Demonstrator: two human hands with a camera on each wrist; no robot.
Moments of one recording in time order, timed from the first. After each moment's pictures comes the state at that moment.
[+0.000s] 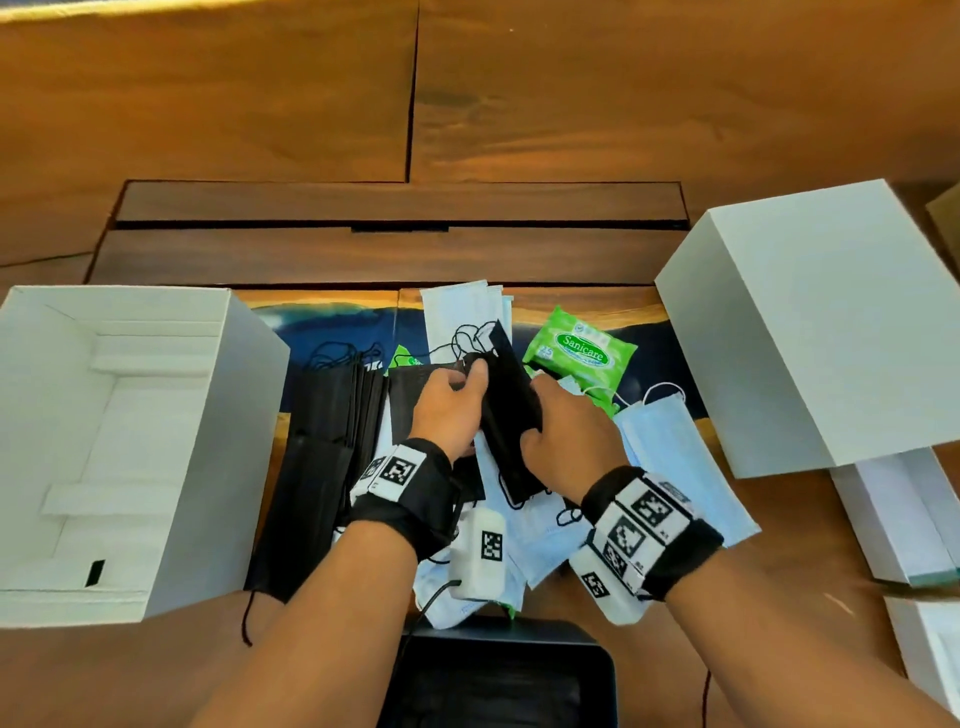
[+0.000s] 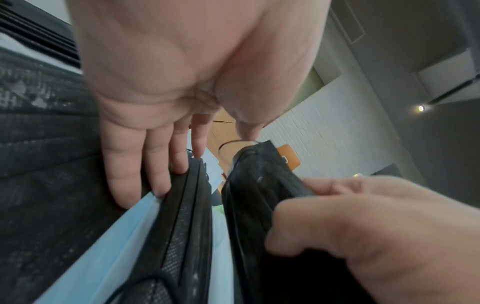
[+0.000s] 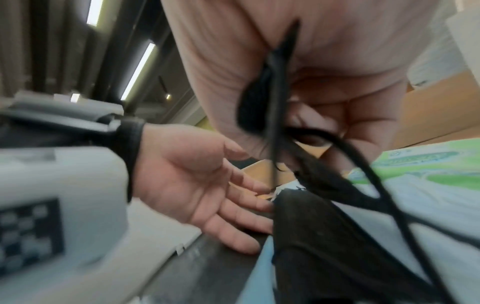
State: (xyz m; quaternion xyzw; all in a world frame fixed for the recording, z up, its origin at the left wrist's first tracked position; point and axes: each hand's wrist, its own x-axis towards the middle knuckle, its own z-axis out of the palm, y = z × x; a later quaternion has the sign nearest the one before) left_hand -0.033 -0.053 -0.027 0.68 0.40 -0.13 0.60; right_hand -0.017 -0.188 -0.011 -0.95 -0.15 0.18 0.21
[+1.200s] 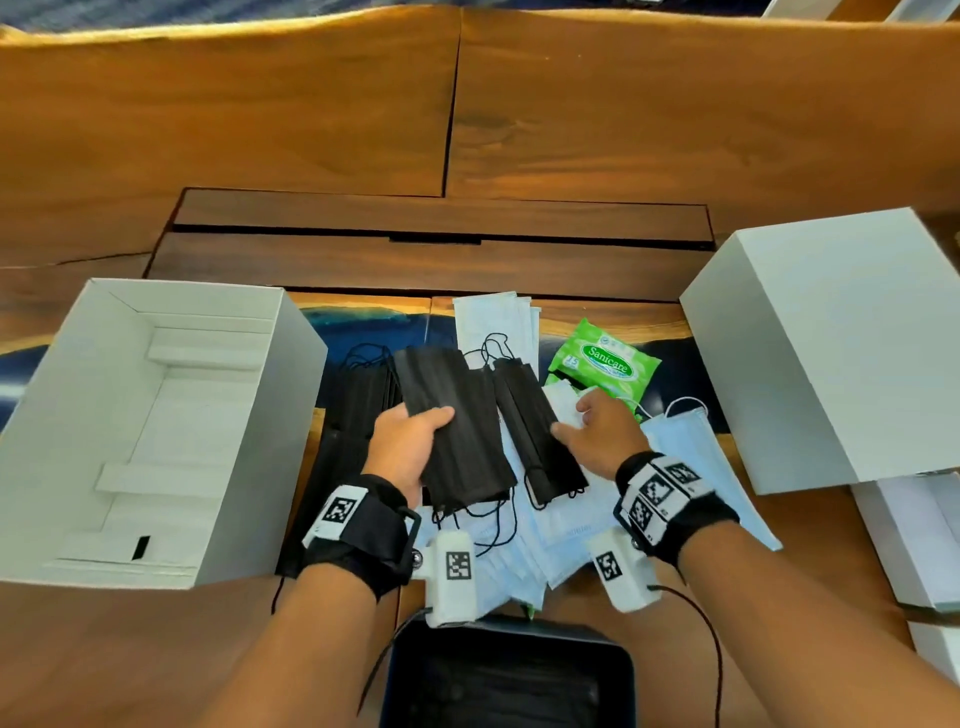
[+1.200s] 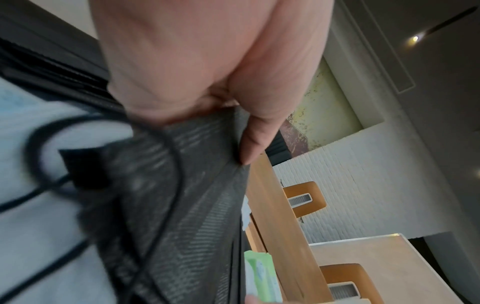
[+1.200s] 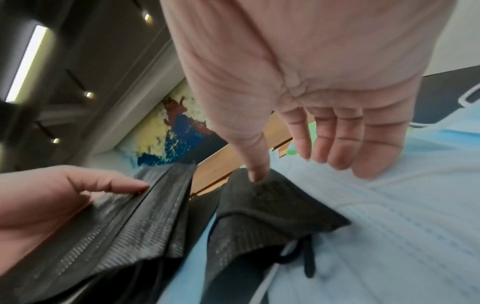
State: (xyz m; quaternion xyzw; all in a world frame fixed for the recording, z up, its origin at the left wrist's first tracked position) left_hand -0.086 -0.003 -0.028 0.52 0.44 -0.04 0.73; right_hand 0.006 -0.198 -0.041 -0.93 -0.01 0.27 0.26
